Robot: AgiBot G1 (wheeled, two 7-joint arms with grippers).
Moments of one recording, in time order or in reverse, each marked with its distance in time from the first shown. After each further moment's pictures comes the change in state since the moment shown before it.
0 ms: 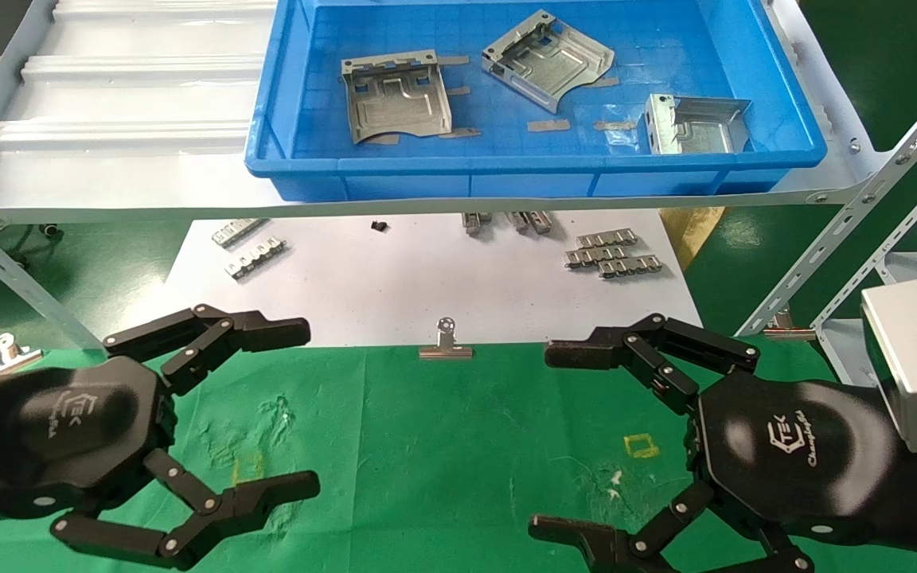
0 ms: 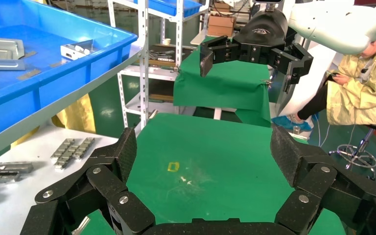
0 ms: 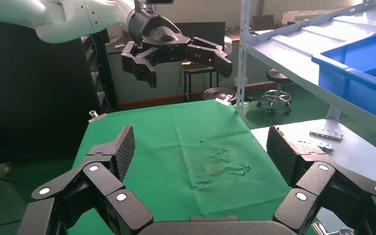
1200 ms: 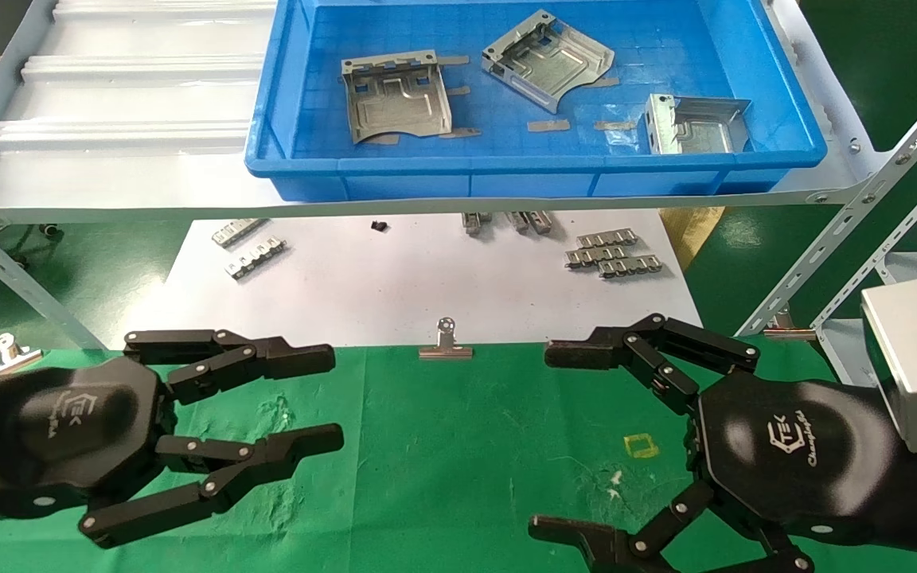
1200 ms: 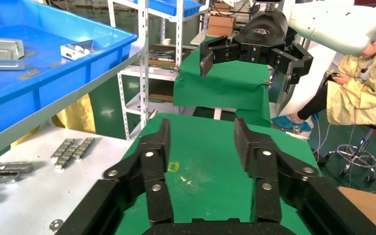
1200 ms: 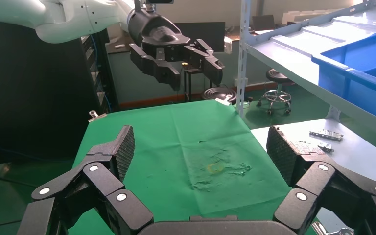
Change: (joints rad) left arm 0.000 0.000 0.000 0.000 0.000 0.000 0.000; right arm 0.000 0.000 0.000 0.000 0.000 0.000 0.000
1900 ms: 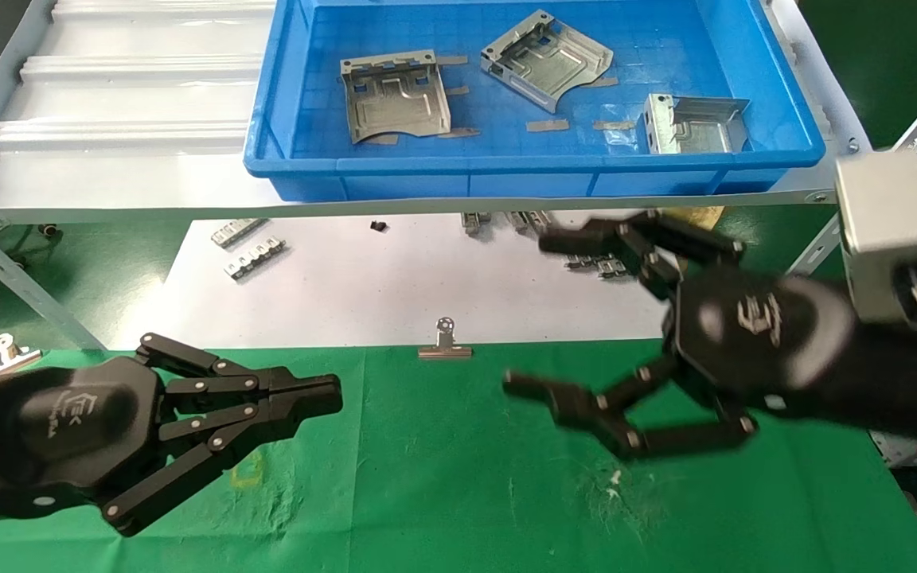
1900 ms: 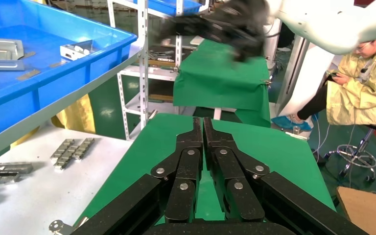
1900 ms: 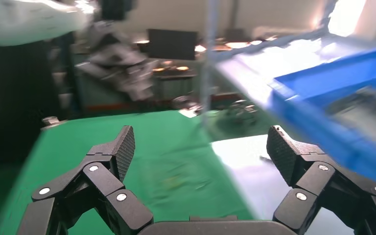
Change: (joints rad) left arm 0.000 0.000 0.000 0.000 0.000 0.000 0.000; right arm 0.197 -0.107 -0.036 -0.095 -0.134 0.125 0.005
